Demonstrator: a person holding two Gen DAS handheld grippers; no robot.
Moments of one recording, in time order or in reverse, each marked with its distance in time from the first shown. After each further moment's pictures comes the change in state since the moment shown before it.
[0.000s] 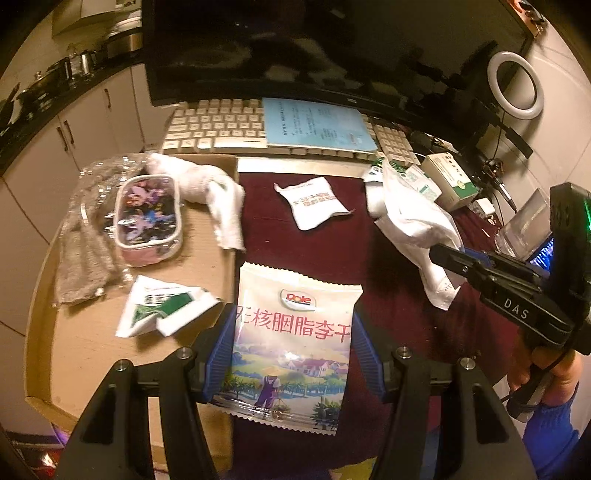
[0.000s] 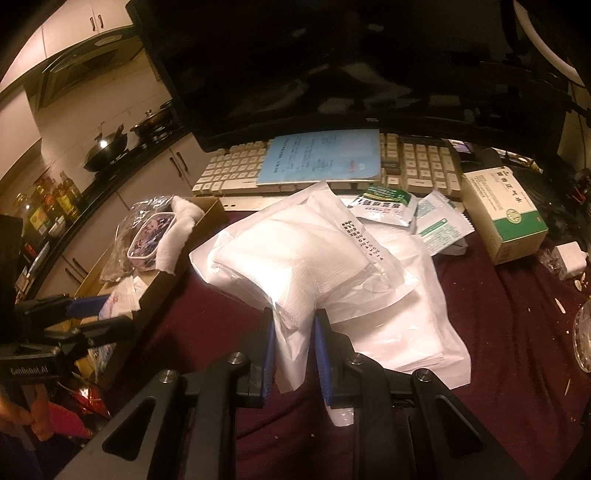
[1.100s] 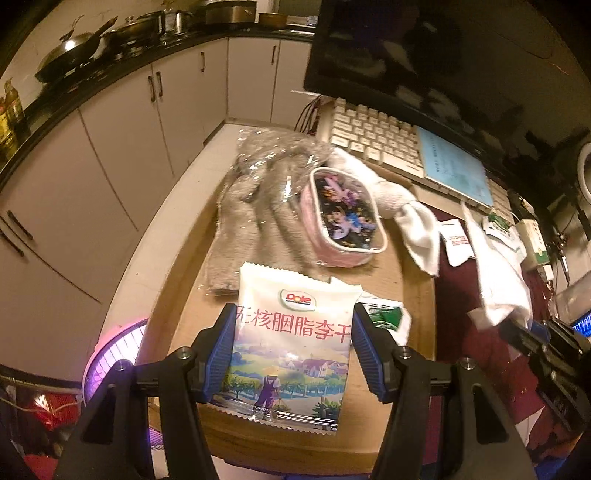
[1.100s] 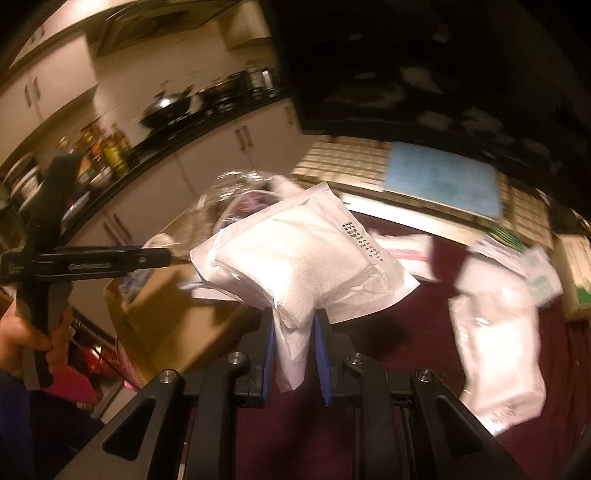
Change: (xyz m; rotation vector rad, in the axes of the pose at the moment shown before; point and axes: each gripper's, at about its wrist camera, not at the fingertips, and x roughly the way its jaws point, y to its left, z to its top) left arm -0.021 0.146 -0.004 -0.266 0.009 0.167; right arm 0.027 0.127 0.010 -0.220 0.047 0.135
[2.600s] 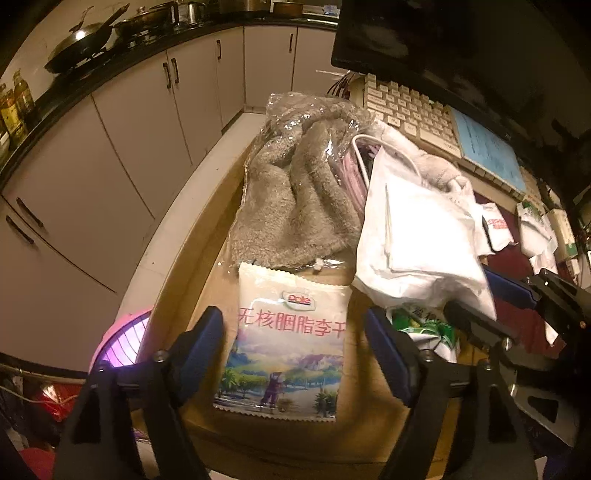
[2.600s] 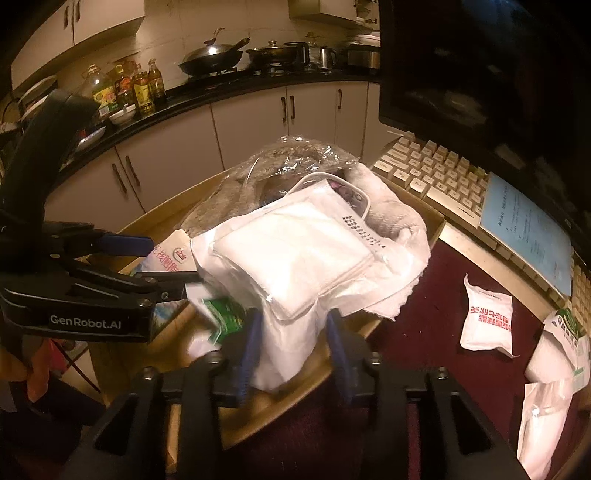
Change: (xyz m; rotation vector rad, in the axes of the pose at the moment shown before) left arm 0.028 0.017 -0.018 -0.016 0.026 0.070; right arm 0.086 0.060 0.020 -0.230 0.071 -0.001
